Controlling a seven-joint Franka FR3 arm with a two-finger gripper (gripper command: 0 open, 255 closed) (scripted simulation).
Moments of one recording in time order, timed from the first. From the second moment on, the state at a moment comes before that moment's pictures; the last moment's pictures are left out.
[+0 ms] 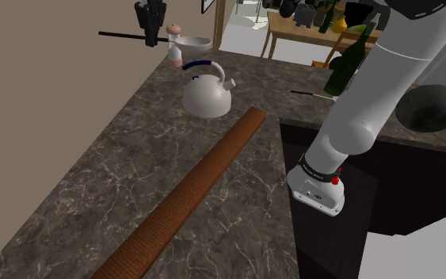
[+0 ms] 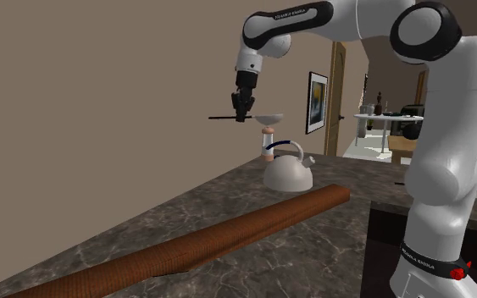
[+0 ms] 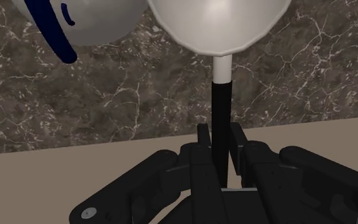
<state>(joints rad) 0.16 0.01 0.25 -1.66 0.13 1.76 -0.15</state>
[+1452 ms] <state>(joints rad) -0.09 0.29 0.05 -1.28 0.15 1.60 -0.57</state>
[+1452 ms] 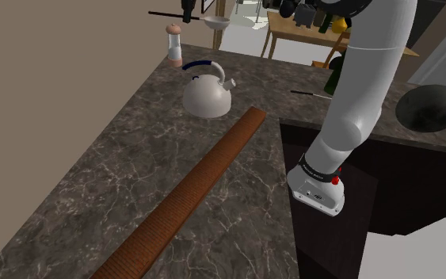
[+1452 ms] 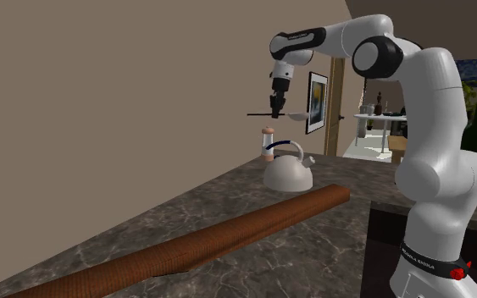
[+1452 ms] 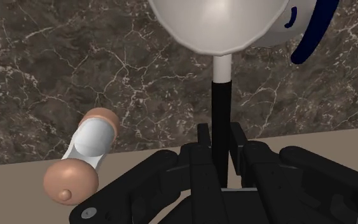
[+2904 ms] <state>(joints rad) -0.09 0.28 0.05 -1.60 0.16 1.90 -0.62</state>
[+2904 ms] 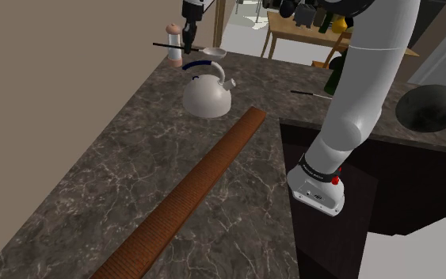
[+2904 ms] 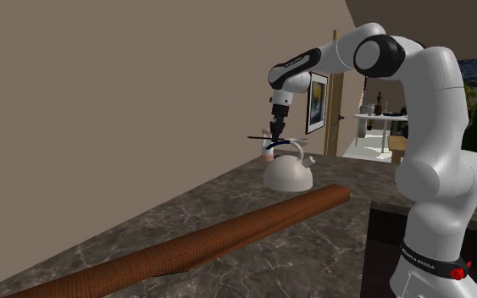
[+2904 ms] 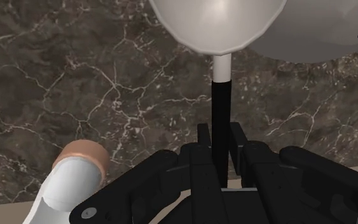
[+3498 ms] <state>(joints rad) -0.09 0.30 0.05 -1.69 0.16 2.01 -0.64</state>
